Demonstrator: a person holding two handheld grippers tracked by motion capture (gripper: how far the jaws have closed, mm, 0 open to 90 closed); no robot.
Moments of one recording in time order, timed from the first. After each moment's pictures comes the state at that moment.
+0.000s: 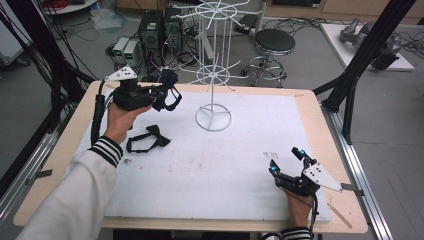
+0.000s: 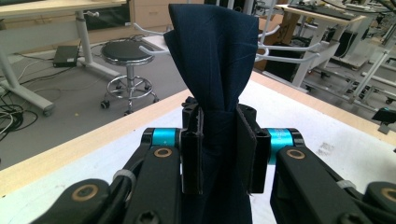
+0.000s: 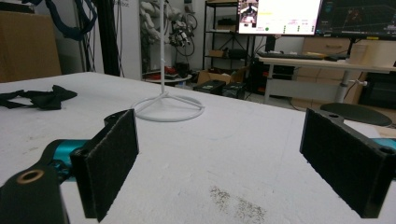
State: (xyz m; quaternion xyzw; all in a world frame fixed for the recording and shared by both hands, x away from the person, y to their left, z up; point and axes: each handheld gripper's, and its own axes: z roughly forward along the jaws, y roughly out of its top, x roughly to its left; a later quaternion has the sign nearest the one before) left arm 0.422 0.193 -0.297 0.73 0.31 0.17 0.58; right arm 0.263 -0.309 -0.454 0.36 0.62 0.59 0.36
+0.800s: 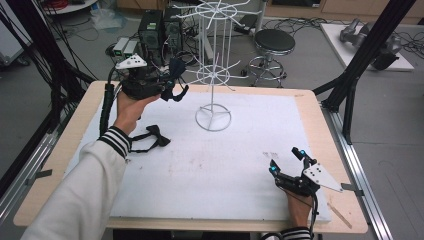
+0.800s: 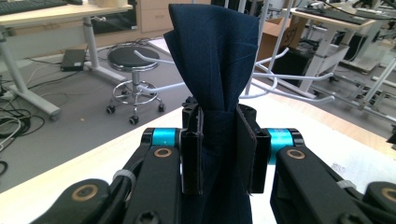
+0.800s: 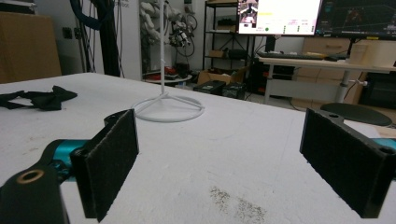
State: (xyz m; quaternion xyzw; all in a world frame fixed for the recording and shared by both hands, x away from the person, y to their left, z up) left arm 0.439 0.170 -0.276 0.73 0.32 0.18 0.58; right arm 0.263 -0.309 -0.454 0.36 0.62 0.59 0.36
